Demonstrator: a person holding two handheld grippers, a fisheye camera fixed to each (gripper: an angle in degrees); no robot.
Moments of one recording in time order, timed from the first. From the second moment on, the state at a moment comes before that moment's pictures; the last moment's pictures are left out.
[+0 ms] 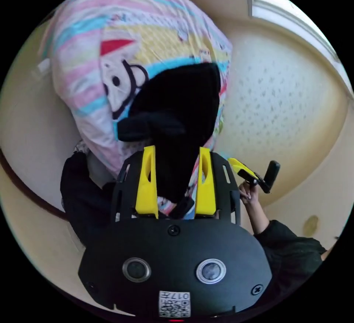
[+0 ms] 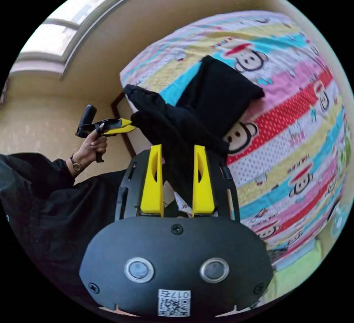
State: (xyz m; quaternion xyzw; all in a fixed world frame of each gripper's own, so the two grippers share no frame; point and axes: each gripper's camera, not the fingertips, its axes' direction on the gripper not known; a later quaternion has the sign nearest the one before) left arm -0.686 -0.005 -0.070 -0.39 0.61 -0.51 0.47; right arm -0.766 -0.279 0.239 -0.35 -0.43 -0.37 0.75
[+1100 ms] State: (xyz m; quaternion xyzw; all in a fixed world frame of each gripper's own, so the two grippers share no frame) left arm -0.784 -0.173 -0.451 0.24 0.82 -0.13 0.51; right arm -0.246 -0.267 -0.242 0.28 -0.58 0.04 0.77
